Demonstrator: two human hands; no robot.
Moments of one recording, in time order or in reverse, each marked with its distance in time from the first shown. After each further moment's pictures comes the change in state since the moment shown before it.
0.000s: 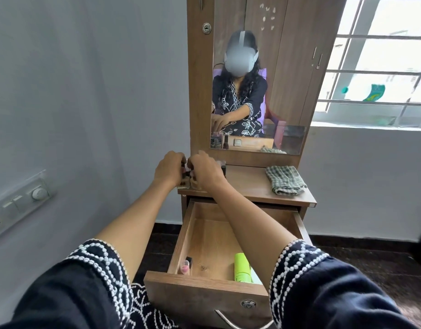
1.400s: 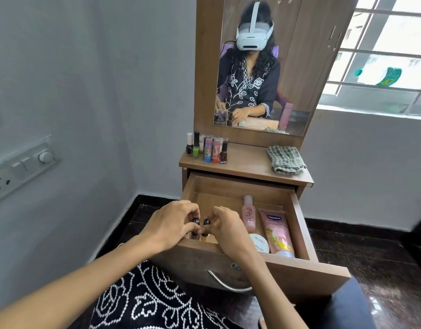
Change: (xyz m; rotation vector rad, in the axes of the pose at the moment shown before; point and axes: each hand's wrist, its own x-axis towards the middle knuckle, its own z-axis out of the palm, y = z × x) left_hand -0.184 0.017 -0.001 -0.100 -0.353 0.139; right_hand -0.173 0.026 0.053 0.515 -0.144 0.190
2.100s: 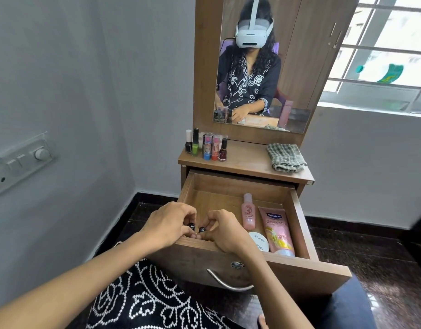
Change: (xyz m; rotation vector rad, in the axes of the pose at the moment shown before) left_hand 0.010 -0.011 0.011 0.107 -0.063 -0.054; right_hand 0.009 0.005 -0.001 0.026 -0.212 0.065
